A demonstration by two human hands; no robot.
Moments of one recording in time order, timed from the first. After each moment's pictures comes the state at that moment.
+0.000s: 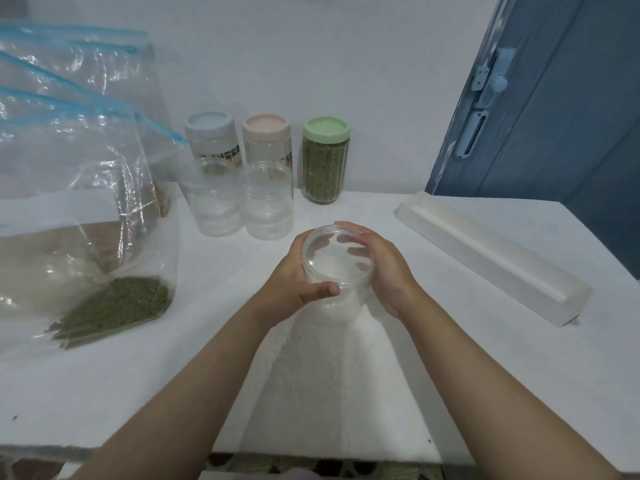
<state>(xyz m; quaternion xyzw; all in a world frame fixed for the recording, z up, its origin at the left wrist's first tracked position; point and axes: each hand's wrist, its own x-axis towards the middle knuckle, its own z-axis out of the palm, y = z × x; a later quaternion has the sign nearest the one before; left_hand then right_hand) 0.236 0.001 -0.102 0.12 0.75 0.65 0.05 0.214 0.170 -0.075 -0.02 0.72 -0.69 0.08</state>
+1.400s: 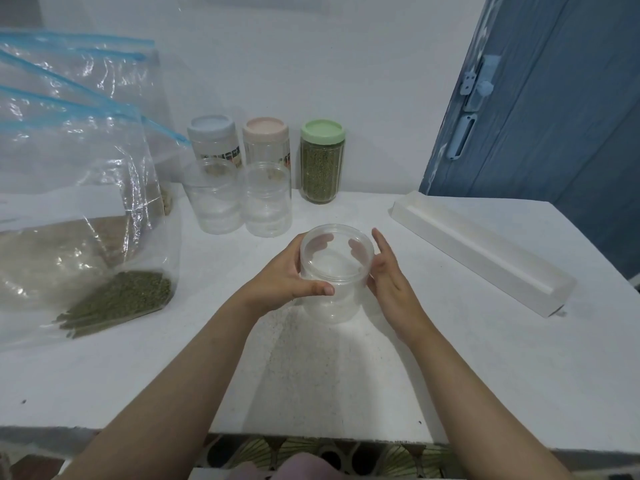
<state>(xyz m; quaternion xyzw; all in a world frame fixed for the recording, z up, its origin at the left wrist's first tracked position) 0.238 -0.011 -0.102 0.13 0.78 0.61 0.11 0.250 0.206 -0.120 -0.11 0.76 -0.64 0.04</state>
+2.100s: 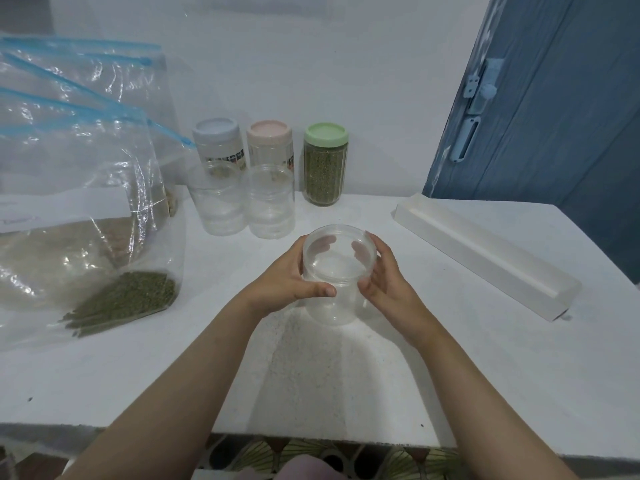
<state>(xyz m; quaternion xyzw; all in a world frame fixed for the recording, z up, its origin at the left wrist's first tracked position) 0.238 -0.012 -0.102 0.13 0.78 0.60 0.10 0.258 0.207 -0.102 -0.17 0.75 -0.63 0.10</state>
